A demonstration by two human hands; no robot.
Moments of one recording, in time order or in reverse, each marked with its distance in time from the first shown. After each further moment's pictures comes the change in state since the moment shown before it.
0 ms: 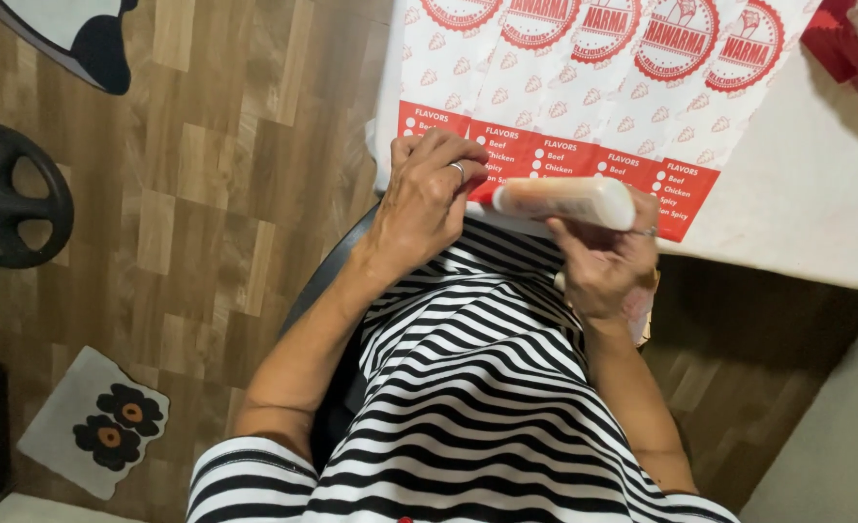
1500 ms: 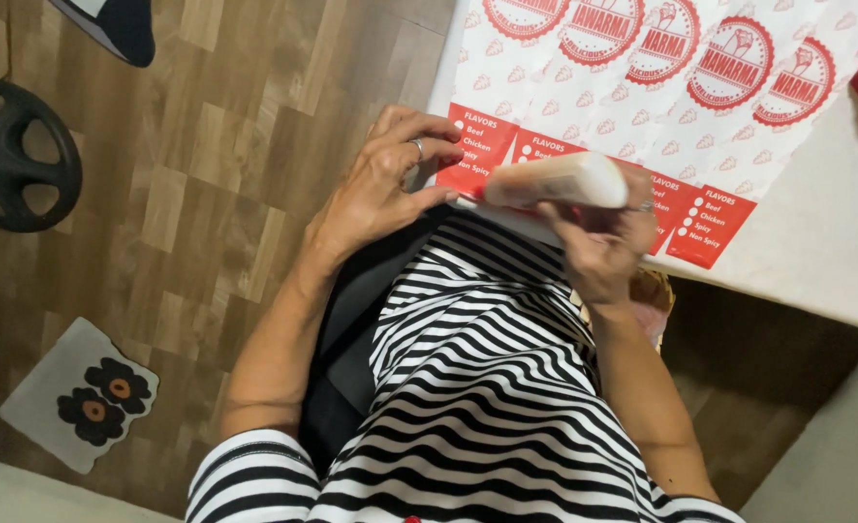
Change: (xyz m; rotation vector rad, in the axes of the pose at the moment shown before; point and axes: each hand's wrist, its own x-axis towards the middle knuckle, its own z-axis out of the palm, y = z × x) left_hand -0.017 -0.043 -0.068 -0.189 -0.046 -0.081; right_hand 0.029 0.004 0.045 0.216 -0.218 -0.043
